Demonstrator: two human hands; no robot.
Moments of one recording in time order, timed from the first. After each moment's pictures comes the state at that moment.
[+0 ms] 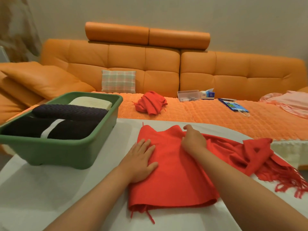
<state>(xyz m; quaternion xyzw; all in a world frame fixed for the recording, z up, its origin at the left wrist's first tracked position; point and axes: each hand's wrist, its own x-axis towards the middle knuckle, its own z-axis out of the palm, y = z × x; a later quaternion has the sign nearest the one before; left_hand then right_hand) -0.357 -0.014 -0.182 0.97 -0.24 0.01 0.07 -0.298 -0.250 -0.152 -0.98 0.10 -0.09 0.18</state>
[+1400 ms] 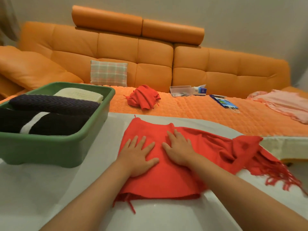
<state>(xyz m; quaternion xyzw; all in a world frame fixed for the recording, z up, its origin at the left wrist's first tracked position) -0.344 -0.025 -0.184 0.98 -0.20 -0.06 0.03 -0.325 -0.219 -0.176 -0.99 0.00 0.01 0.12</state>
